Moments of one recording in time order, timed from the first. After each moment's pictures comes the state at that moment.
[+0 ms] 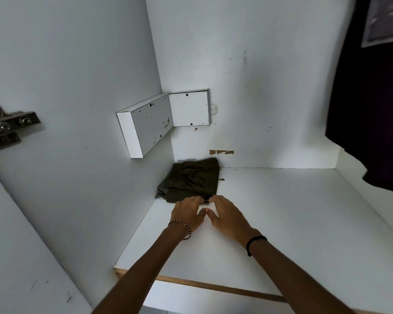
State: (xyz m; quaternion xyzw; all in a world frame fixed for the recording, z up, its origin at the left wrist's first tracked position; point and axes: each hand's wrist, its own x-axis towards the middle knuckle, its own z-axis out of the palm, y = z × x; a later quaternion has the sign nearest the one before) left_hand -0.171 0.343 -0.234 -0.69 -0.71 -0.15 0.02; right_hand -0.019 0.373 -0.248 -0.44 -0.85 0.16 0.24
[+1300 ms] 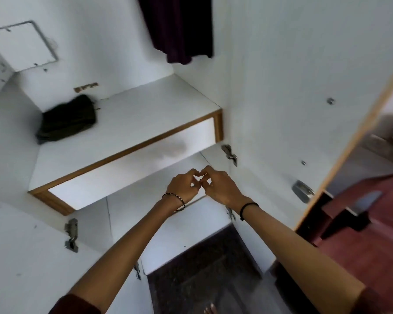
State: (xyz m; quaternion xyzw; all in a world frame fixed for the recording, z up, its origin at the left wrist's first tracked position) left_hand 0.061 0.006 -0.295 -0.83 -0.48 -0.08 -0.26; right_hand 0.205 -0.052 -0.325 -0.67 -0.61 0.27 0.32
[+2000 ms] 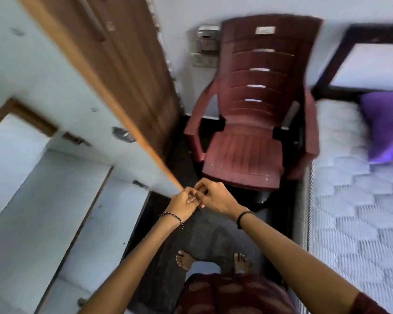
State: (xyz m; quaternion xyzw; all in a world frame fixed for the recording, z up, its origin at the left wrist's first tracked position) left_hand 0.211 -0.267 -0.415 -0.85 -0.29 0.18 -0.40; right_hand 0.290 -0.390 -0.462 -0.81 -0.26 0.32 0.41
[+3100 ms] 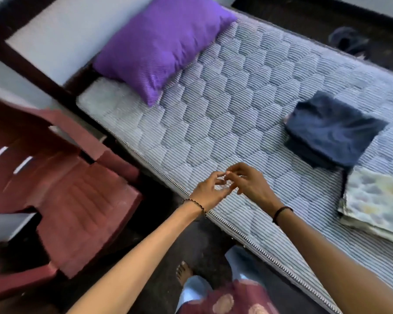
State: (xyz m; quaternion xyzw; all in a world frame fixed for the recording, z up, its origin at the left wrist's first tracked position) left_hand 0.286 -0.696 -0.560 -0.76 0.24 0.51 -0.32; right_hand 0.170 -0.816 -0.576 -0.69 0.39 -0.03 0.61
